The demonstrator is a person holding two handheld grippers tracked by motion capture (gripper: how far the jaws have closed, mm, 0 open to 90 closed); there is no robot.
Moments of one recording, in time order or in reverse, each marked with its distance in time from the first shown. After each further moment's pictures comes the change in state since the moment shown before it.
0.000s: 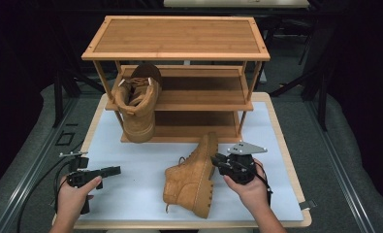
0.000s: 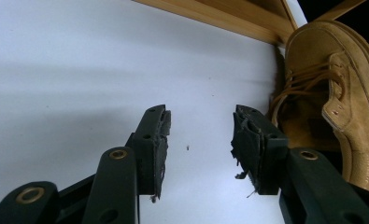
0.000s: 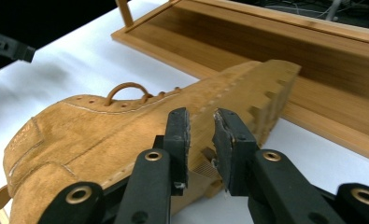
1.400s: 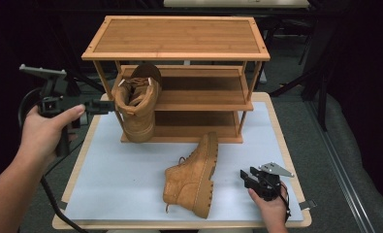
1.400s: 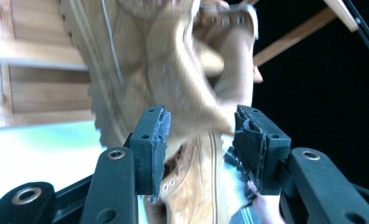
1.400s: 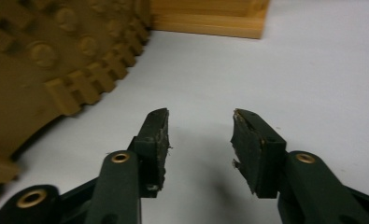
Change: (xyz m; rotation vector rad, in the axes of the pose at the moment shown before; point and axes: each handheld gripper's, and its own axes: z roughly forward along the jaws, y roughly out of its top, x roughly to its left) left arm -0.150 0.148 -0.101 -0.031 -0.090 0.024; right arm -0.065 -0.103 -0.010 -0.017 -0.245 0.203
